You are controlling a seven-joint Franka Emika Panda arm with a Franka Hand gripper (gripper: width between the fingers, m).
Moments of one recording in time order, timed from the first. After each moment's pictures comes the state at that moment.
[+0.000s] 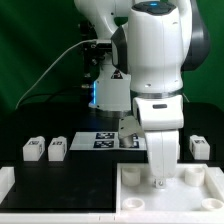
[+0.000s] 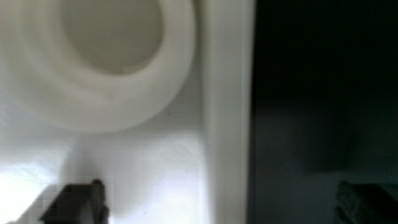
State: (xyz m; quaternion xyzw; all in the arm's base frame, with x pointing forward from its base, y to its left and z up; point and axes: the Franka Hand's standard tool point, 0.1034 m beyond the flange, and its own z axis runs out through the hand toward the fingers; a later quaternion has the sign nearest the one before) arm 0.495 0.062 0.006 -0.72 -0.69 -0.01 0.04
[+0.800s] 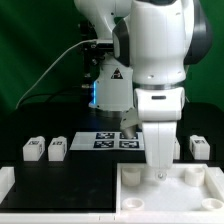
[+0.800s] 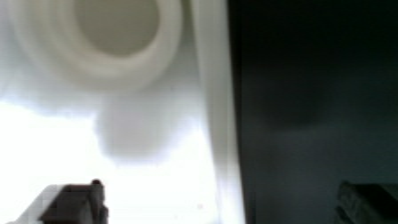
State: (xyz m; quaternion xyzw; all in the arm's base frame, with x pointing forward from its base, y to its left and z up) arm 0.498 0.070 0.028 -0.76 -0.64 -0.01 0.03
